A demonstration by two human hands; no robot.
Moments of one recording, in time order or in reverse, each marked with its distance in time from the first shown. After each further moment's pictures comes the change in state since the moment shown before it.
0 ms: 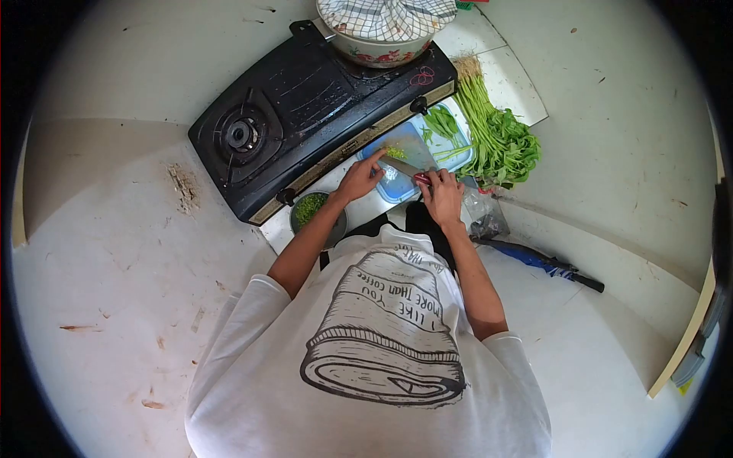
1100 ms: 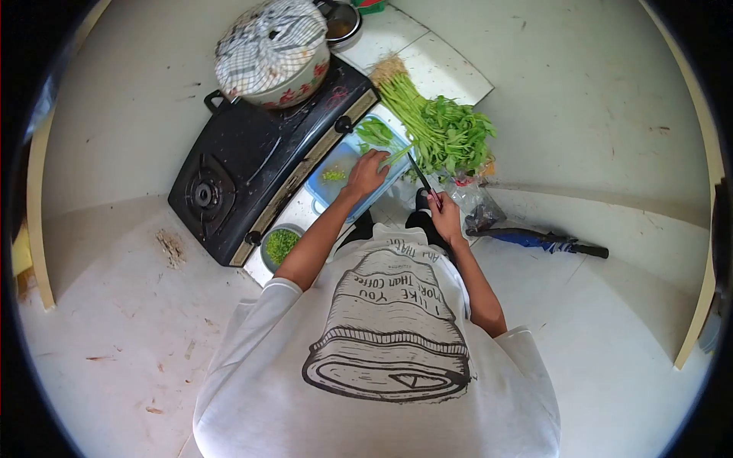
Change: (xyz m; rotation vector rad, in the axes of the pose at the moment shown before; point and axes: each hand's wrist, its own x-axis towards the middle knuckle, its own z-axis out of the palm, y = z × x) left_hand 0.119 0.087 0.115 0.269 0.022 0.197; right_hand -0.064 0.153 -0.010 0.657 0.062 0.434
